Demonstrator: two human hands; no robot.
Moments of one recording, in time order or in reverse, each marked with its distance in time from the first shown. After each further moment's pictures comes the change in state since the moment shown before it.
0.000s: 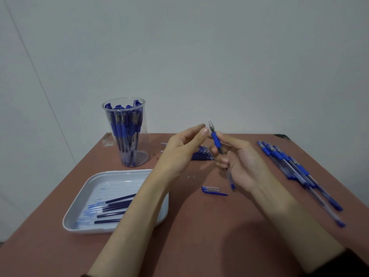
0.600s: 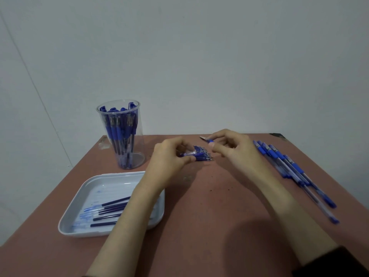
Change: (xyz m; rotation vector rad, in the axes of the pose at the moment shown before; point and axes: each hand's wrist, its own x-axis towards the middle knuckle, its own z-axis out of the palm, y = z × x) left_hand 0.004 -0.014 -0.014 0.672 0.129 0.093; right_hand 0.001 -0.003 -0.019 -0.793 0.198 -0.329
